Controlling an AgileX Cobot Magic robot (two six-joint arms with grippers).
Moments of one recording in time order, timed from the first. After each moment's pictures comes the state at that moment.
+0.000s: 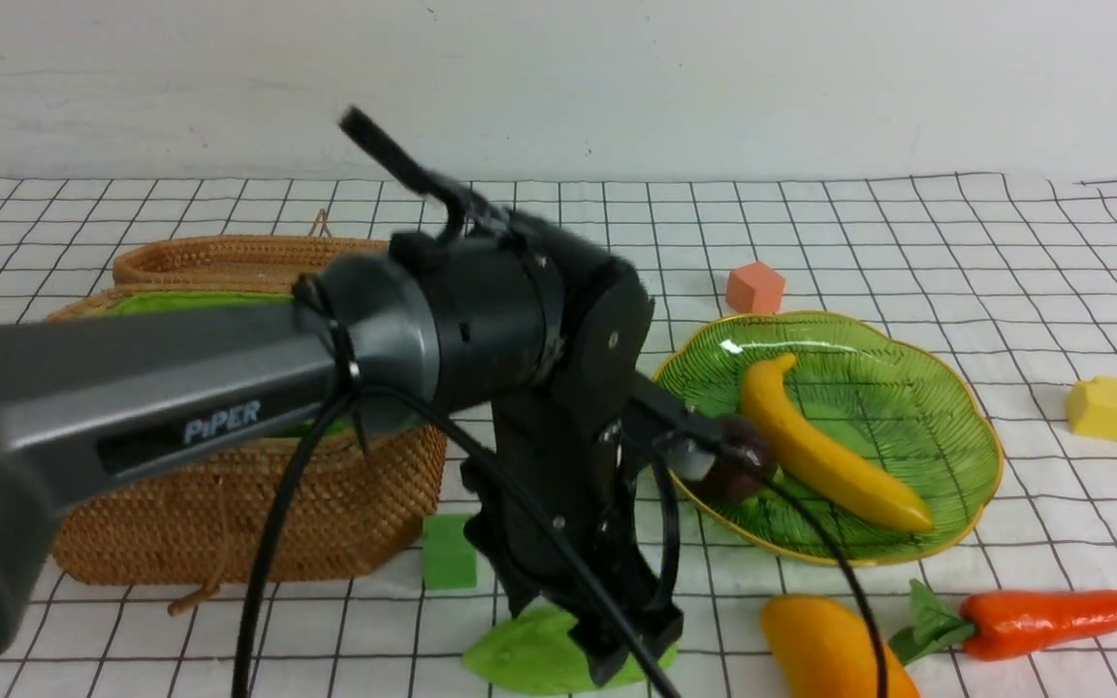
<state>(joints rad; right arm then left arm) -0.04 -0.01 0.01 -0.01 0.38 0.08 -0.75 1.96 -1.46 -0.05 1.05 0.07</state>
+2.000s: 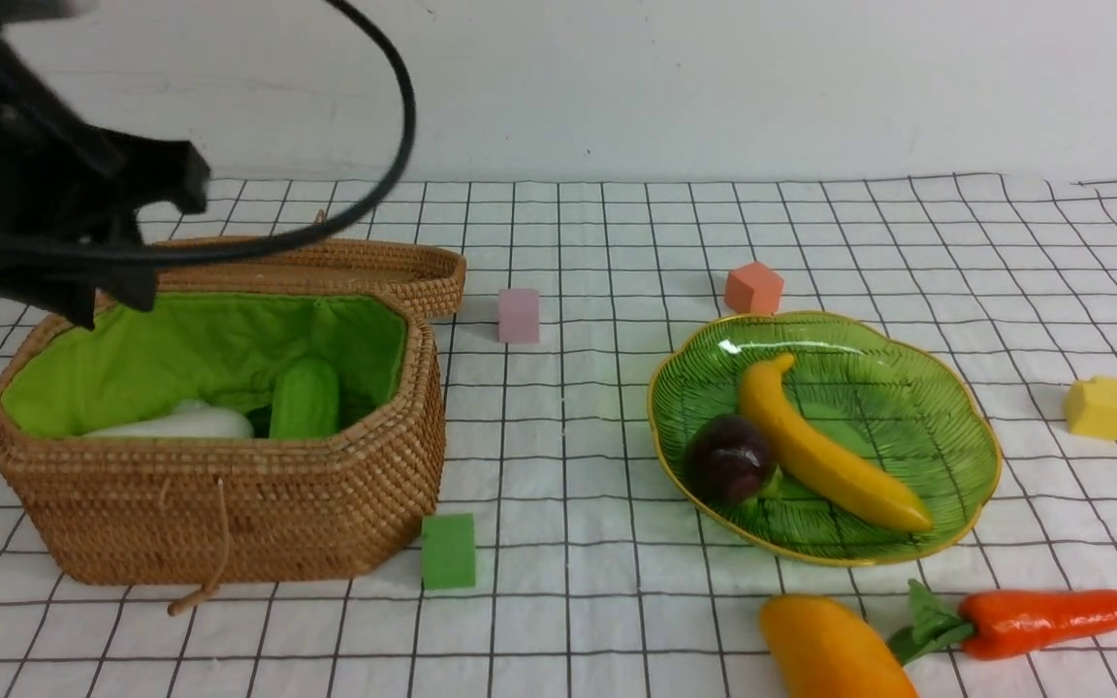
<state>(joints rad) -0.04 -0.01 0.01 -0.01 0.38 0.08 -0.26 1.29 -1.45 0.02 1.23 -0.34</state>
